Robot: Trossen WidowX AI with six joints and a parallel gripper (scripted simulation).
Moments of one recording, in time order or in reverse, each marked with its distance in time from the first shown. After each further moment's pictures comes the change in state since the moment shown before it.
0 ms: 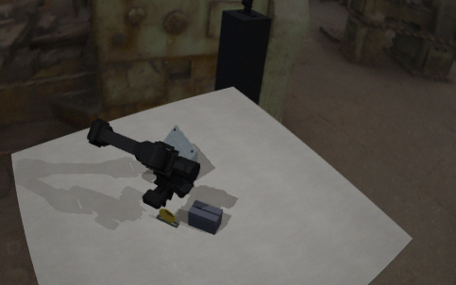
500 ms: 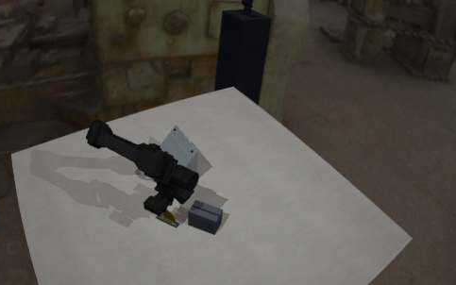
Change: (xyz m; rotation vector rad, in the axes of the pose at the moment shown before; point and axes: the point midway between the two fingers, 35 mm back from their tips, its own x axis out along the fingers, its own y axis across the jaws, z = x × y) arm 0.026 -0.001 0.001 -0.015 0.000 0.010
